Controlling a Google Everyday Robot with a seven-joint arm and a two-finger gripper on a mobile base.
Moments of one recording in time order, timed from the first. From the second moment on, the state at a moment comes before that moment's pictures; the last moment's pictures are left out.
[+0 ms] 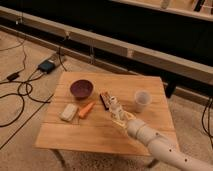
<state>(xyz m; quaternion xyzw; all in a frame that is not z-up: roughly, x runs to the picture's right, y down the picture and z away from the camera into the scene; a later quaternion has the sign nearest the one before) 0.096 0.162 0.779 0.01 -0.39 0.51 0.77</state>
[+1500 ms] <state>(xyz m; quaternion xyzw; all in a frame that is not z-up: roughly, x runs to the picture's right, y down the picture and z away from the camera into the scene) 0.105 0.161 0.800 0.05 -0.40 0.49 0.77</state>
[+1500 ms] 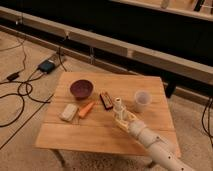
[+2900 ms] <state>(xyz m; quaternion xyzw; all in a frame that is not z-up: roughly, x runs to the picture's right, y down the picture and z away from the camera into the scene) 0.078 0.168 0.800 0.04 -0.43 0.50 0.75</state>
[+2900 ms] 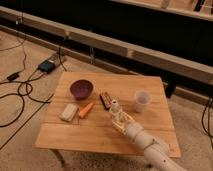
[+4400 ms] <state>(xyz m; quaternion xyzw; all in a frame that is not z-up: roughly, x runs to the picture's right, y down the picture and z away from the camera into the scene) 0.079 0.171 0.805 0.04 -0.43 0.51 0.75</state>
